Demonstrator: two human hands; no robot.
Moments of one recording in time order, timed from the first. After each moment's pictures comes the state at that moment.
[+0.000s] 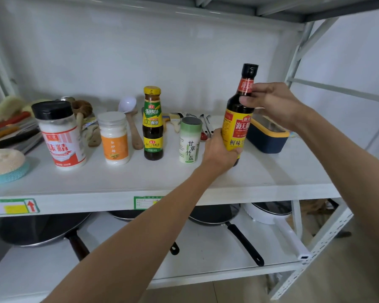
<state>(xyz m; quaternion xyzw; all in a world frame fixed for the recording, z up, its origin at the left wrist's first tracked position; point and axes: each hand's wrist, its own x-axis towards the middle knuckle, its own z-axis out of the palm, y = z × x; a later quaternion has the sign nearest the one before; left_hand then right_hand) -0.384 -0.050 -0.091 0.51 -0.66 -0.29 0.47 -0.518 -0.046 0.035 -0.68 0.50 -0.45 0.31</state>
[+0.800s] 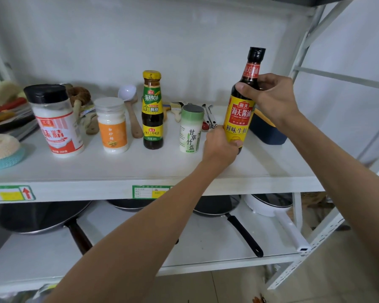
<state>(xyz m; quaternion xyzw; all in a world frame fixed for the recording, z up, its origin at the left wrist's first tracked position) -0.391 -0.060 -0.110 0.53 -0.64 -0.25 0.49 -0.499 -0.052 0.005 -0.63 0.52 -0.56 0.16</state>
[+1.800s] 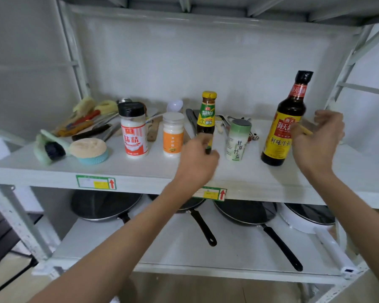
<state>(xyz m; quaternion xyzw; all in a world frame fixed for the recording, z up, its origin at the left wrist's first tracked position) -0.225 0.065 -0.070 0.54 -0.62 -0.19 0.53 -0.453 0.014 -0.041 -0.52 0.59 -0.62 0.02</state>
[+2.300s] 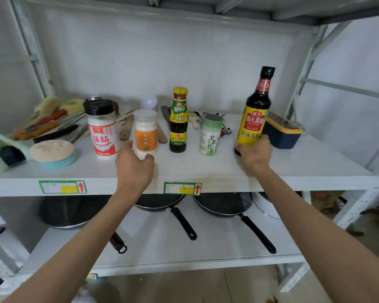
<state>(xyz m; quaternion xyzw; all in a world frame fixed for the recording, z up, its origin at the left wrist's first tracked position) -0.171 0.065 -0.101 0.67 -0.48 -0.12 0.56 -0.439 -0.023 -0.091 -0.48 0.68 -0.54 0.14</state>
